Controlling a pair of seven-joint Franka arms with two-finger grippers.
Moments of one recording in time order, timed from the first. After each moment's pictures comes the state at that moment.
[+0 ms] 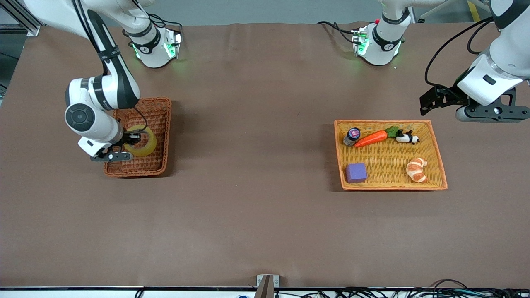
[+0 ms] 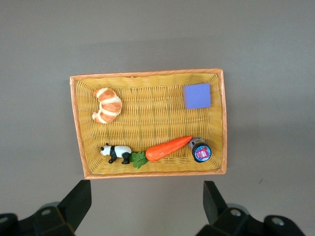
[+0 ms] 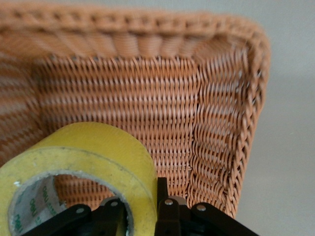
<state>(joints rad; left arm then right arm) -0.05 -0.05 -0.10 -1.72 -0.01 1.67 -0.08 0.15 0.20 -0.11 -2.30 -0.18 2.29 0.09</state>
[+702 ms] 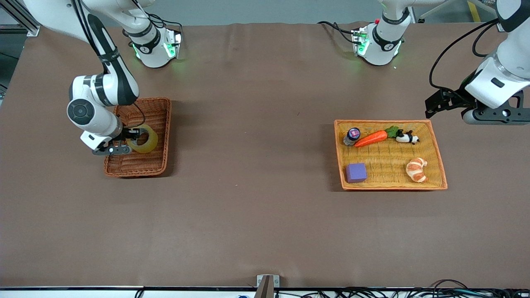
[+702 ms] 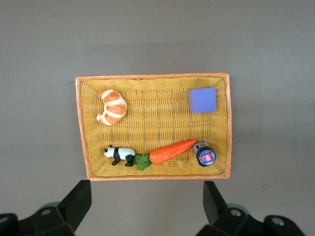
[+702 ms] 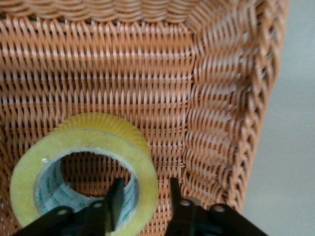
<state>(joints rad) -0.03 -0.05 -0.09 -1.72 -0.01 1.68 -0.08 0.14 0.20 -0.15 -2.39 -0.18 2.41 0.05</state>
